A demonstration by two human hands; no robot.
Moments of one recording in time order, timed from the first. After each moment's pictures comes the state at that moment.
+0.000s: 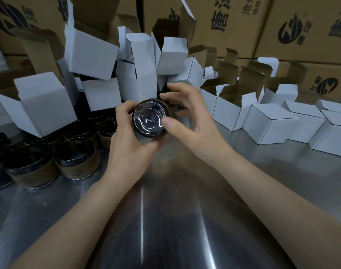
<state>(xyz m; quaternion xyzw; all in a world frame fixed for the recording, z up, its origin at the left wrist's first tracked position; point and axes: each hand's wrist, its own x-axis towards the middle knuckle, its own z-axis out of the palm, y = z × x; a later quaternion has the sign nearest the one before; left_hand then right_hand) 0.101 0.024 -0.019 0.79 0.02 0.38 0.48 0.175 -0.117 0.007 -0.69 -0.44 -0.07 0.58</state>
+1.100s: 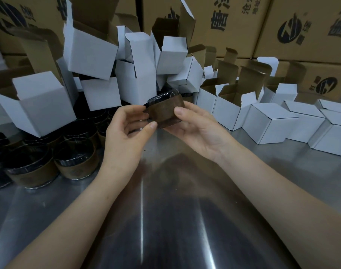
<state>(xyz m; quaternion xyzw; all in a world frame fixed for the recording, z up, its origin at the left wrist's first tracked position) 0.108 0.028 -0.018 0.70 0.01 0.35 0.63 0.199 -0.120 0.003 -0.46 -0.28 0.28 0.80</state>
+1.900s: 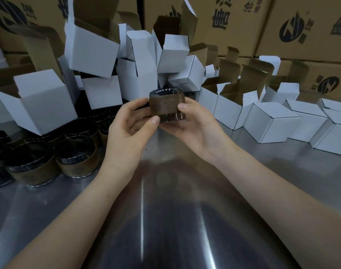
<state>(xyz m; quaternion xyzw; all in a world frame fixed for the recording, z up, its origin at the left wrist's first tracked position) 0.101 0.023 -0.011 0.68 -0.03 0.32 0.66 0.185 -0.111 0.007 -0.47 -0.24 0.23 0.82</state>
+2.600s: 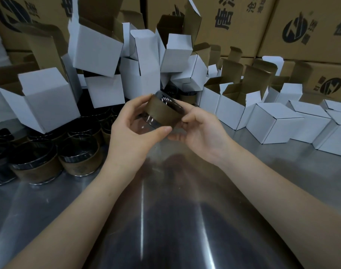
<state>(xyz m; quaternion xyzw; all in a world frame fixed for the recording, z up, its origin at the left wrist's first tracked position) 0.101 0.022 -0.008 0.69 -0.01 0.32 0.65 0.187 -0.112 0.004 -0.55 -0.24 0.25 0.76</state>
